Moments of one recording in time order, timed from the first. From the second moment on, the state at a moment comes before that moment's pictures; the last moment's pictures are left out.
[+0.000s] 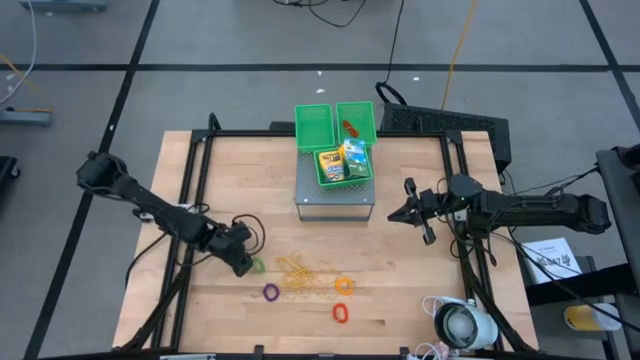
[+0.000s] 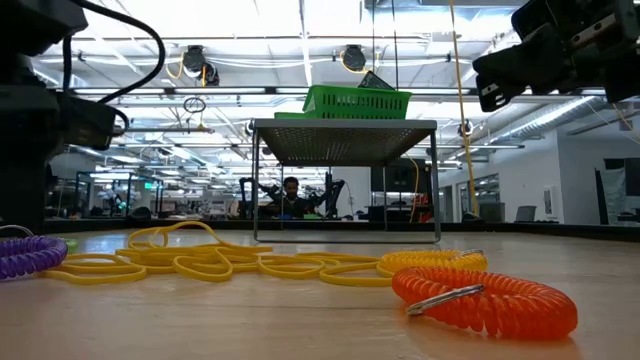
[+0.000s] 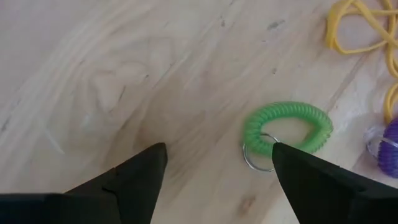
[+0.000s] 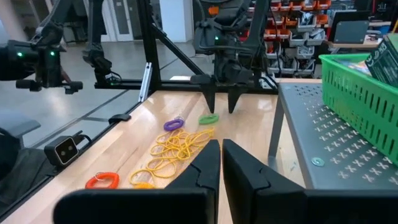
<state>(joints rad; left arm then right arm) -0.47 1.22 0.41 -0.41 -0.11 -1.16 -0.18 0.61 0.21 0.34 -0.44 0.01</state>
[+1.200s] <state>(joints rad) -0.58 1.40 0.40 -0.15 -0.44 -0.90 -0.19 0.63 0.21 0.33 -0.39 0.01</state>
